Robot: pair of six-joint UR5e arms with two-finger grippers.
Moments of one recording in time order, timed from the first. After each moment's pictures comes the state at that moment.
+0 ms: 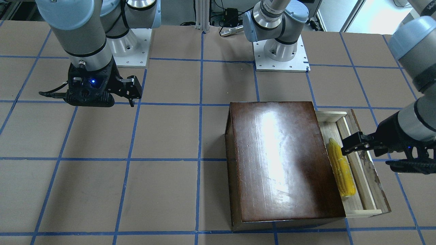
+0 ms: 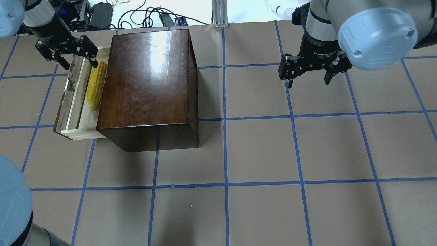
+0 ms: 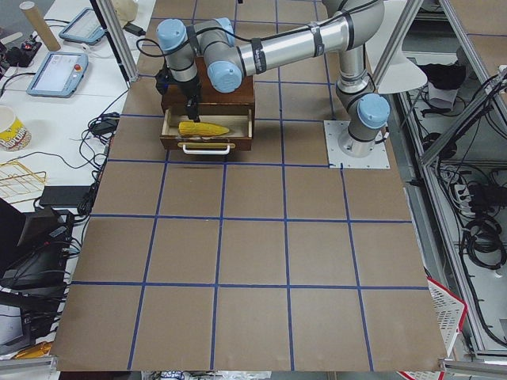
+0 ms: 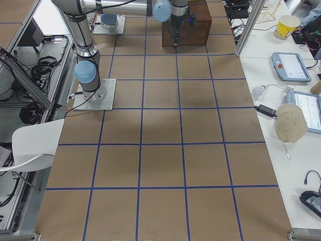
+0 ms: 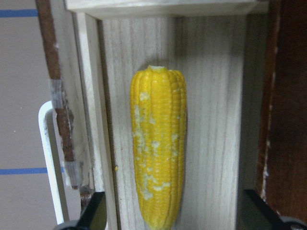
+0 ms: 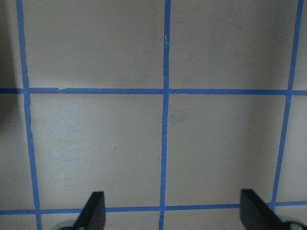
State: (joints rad) left arm -1.30 -1.91 -1.29 -1.57 1.55 0.30; right arm 1.65 -1.48 1.58 -1.63 -1.64 0.06
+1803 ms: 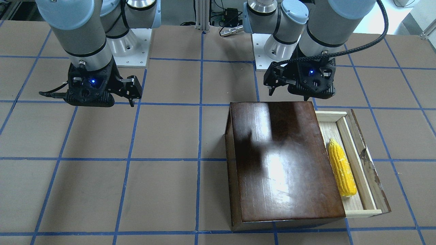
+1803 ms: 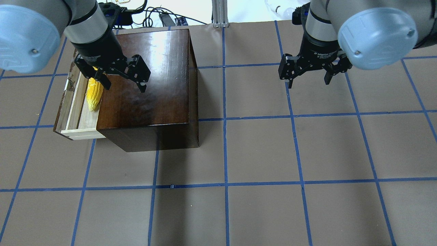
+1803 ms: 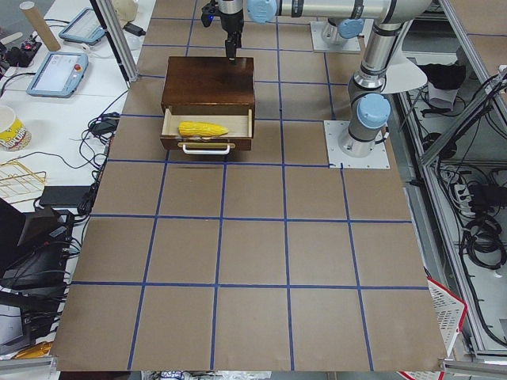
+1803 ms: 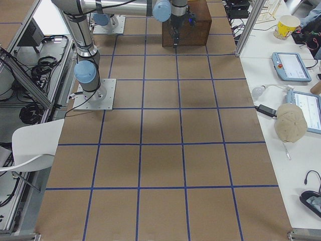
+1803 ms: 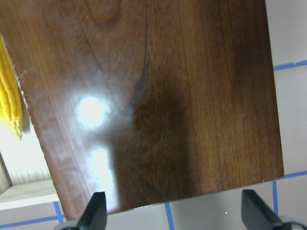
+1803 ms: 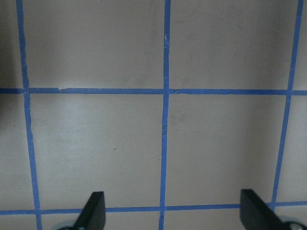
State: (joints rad) left arm -1.58 -1.61 -1.56 -1.61 1.56 0.12; right arm 1.65 -1.48 1.58 -1.63 -1.64 0.06
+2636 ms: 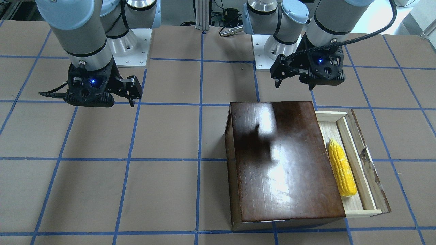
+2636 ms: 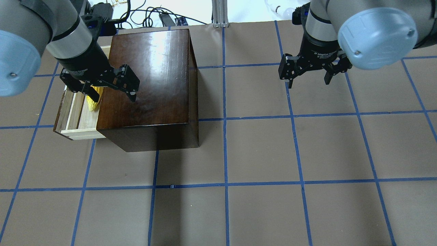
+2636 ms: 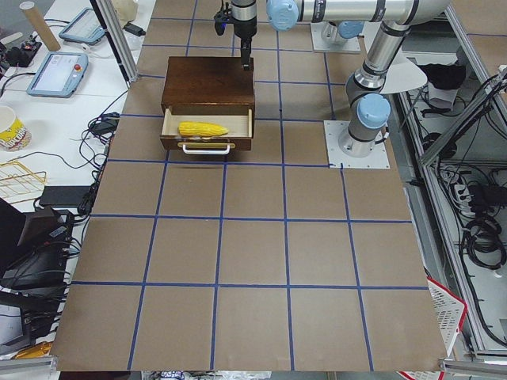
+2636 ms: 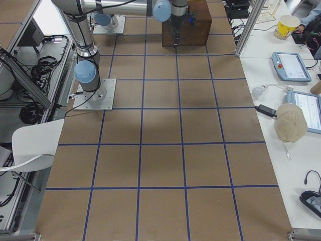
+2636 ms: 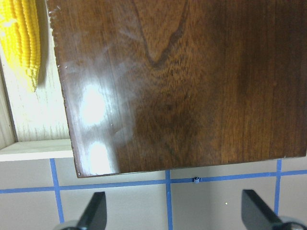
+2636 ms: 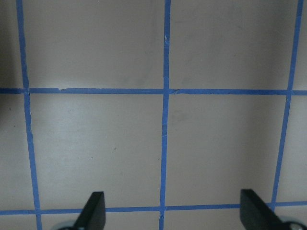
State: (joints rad) left arm -1.55 -1.54 -1.64 -1.60 1.56 0.06; right arm 1.65 -1.48 1.58 -1.63 -1.64 0.06
